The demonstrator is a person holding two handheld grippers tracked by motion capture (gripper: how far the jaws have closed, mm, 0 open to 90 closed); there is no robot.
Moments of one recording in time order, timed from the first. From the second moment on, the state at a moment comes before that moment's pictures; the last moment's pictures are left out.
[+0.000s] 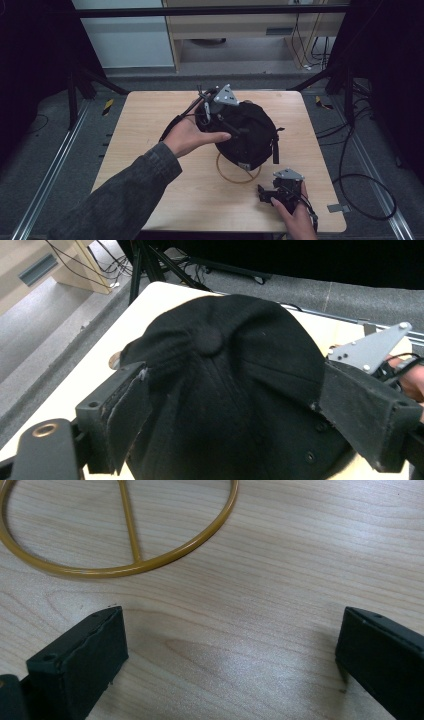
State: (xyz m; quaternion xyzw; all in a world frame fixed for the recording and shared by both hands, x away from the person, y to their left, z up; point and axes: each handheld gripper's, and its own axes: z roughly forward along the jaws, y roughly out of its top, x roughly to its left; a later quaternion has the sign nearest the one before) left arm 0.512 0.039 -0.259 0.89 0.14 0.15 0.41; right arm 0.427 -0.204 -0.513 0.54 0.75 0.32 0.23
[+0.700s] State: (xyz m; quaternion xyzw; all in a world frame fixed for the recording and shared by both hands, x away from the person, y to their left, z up) left arm 0.485 0.080 -0.264 0.88 0.16 0.16 0.42; right arm 0.427 -0.203 -0.513 0.54 0.74 0.32 0.23
